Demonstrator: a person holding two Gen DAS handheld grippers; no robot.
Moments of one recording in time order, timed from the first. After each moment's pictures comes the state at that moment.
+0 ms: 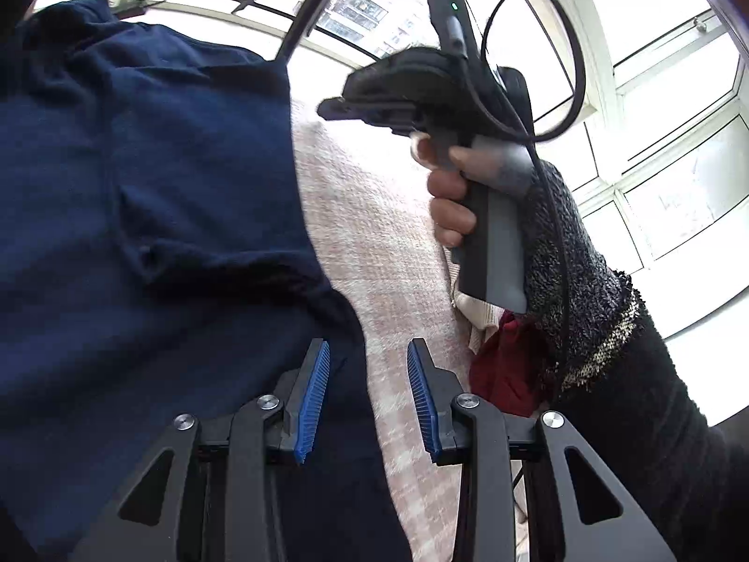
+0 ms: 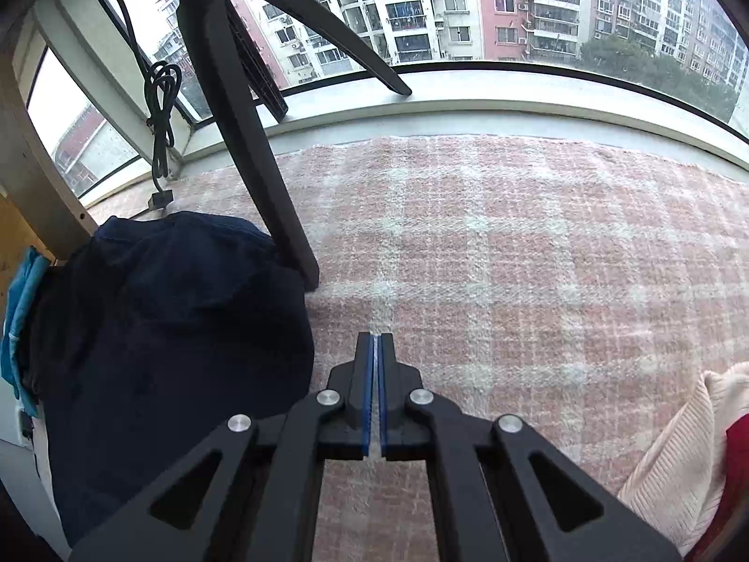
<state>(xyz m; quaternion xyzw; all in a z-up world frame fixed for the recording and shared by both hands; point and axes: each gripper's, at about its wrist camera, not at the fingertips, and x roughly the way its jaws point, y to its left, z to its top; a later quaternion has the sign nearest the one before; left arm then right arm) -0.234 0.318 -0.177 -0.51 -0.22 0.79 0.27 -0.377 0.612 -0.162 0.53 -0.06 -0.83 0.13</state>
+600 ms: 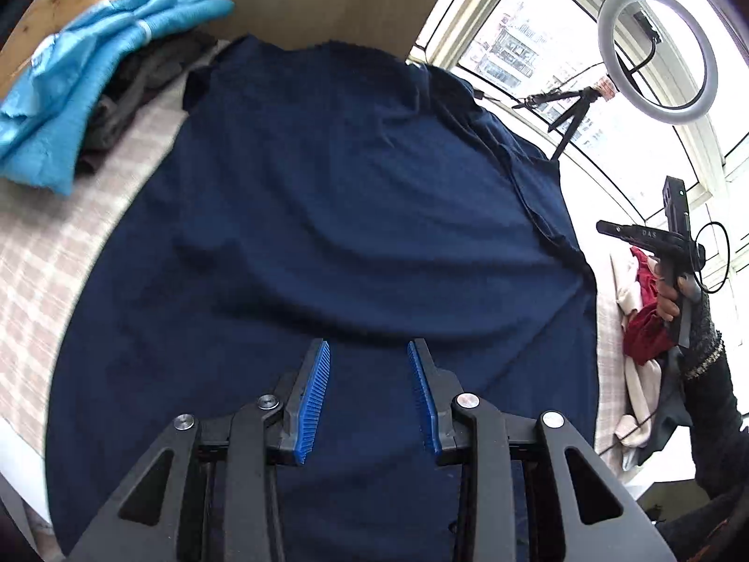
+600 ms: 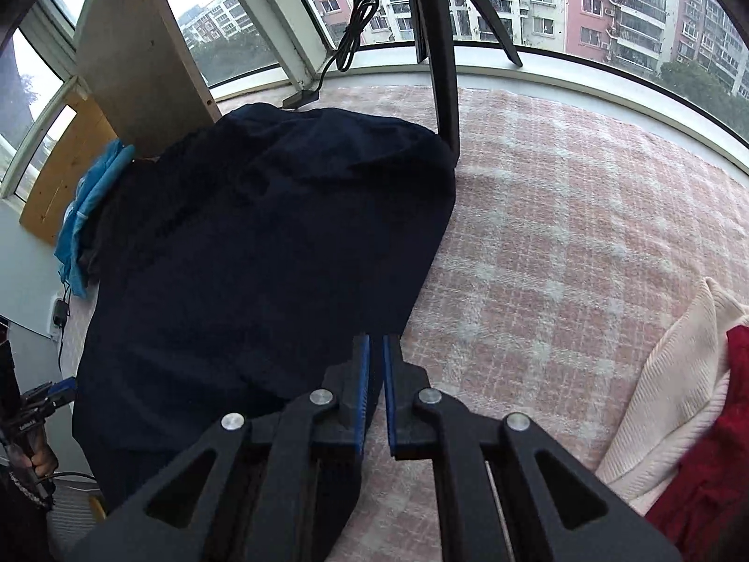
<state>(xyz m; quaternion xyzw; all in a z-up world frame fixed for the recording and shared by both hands) -0.073 0.071 -0.122 -0.51 -0.19 0.84 0.00 -0.317 0.550 -0.143 0.56 -0.02 -0.79 0.24</state>
